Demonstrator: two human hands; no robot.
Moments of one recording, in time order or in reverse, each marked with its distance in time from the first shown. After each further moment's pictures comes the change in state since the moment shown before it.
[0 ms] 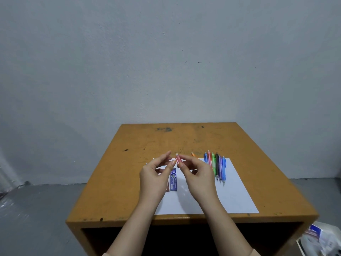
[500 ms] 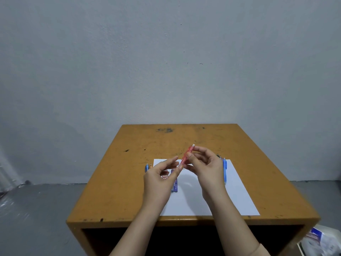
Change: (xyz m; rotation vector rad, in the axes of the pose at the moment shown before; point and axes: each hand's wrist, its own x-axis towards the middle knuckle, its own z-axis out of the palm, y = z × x) left_hand -0.008 -0.002 0.005 0.020 -0.042 0.027; right_hand 0.012 -0.017 -0.010 0.572 0.086 0.132
